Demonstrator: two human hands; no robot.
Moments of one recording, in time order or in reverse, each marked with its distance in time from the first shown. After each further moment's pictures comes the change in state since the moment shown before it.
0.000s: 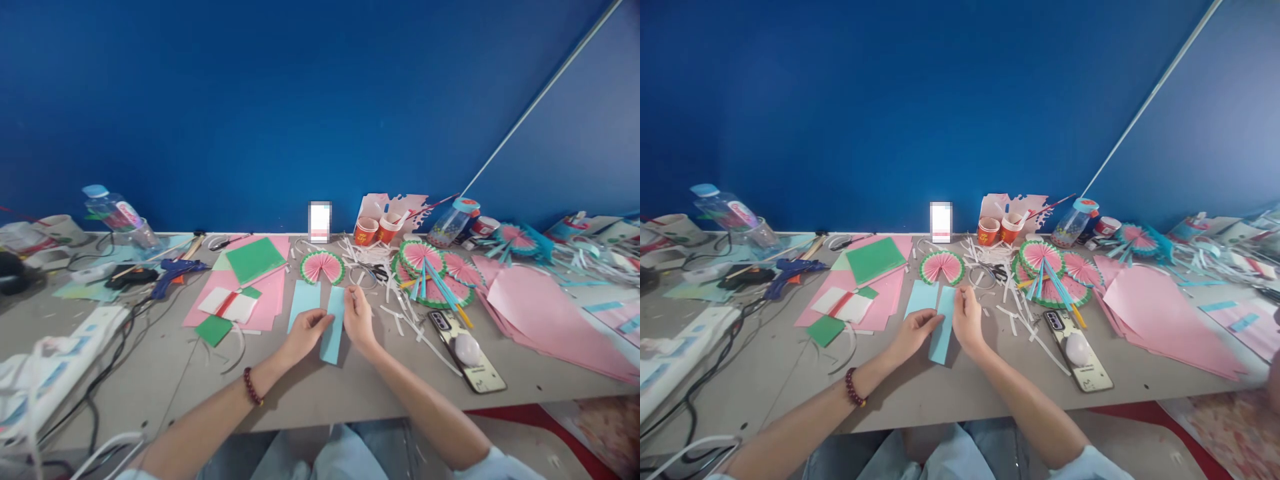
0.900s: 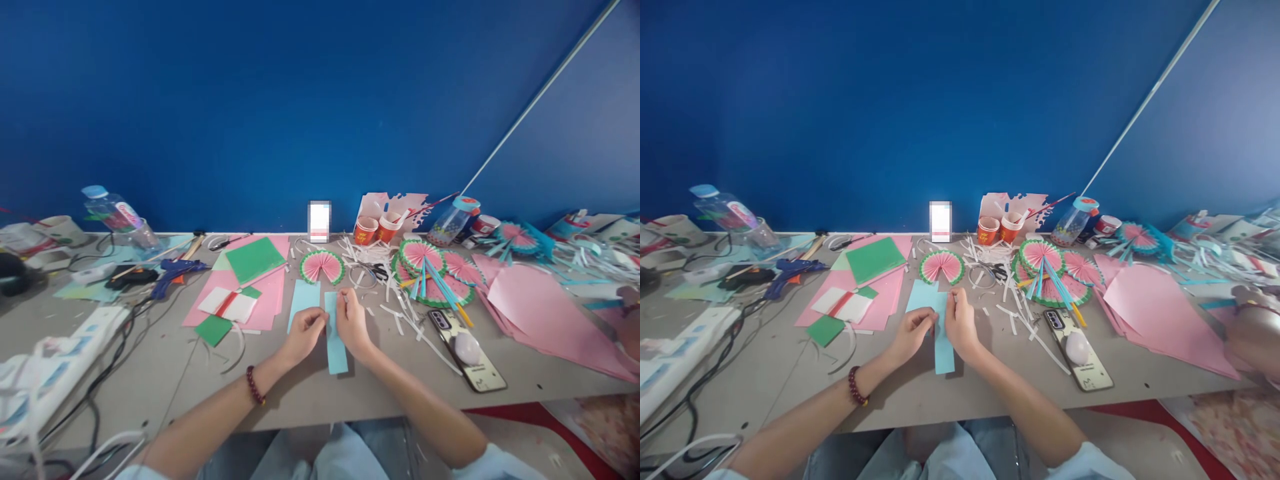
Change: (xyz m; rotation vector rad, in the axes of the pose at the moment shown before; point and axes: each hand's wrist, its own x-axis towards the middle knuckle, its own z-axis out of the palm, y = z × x) left_hand -0.003 0.003 0.000 0.090 0.080 0.114; right_hand -0.007 -0.007 0.006 -0.228 -0.033 -0.124
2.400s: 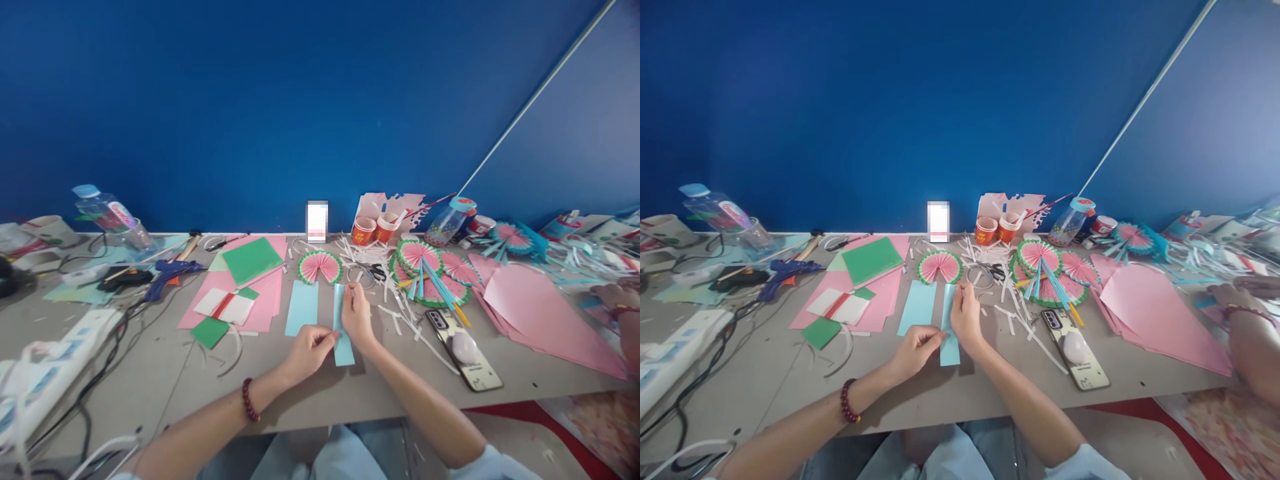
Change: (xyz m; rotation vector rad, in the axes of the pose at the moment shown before) left_hand -0.018 0.005 0.012 0.077 -0.198 -0.085; right_hand 0.014 0.008 -0.008 -0.013 0.103 0.031
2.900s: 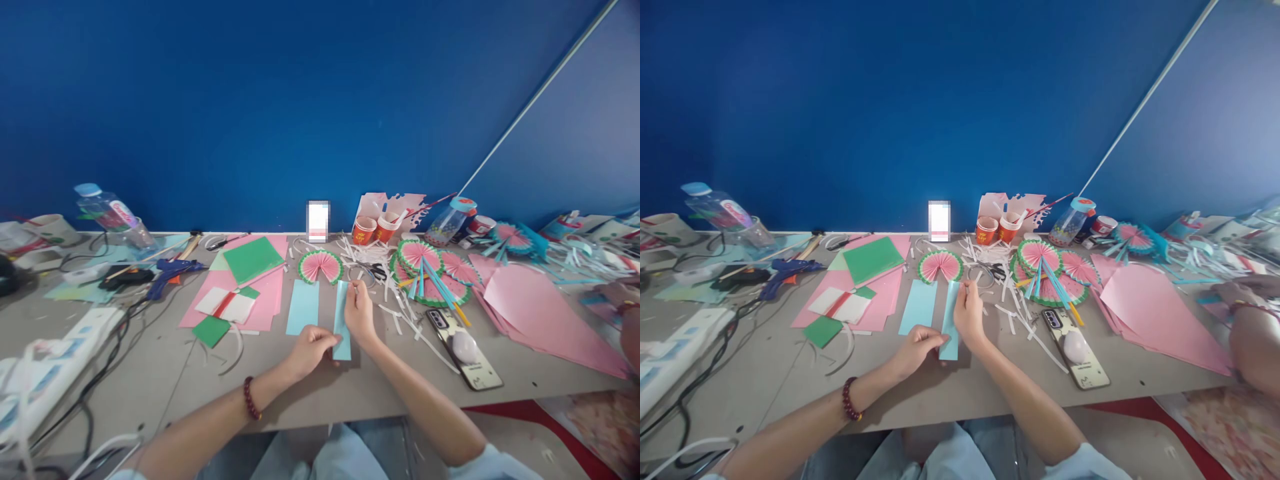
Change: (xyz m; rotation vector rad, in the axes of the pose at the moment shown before) left_hand -0.001 0.002 0.005 -0.161 -0.047 -0.180; right_hand 0.005 0.003 0.000 0.042 0.040 0.012
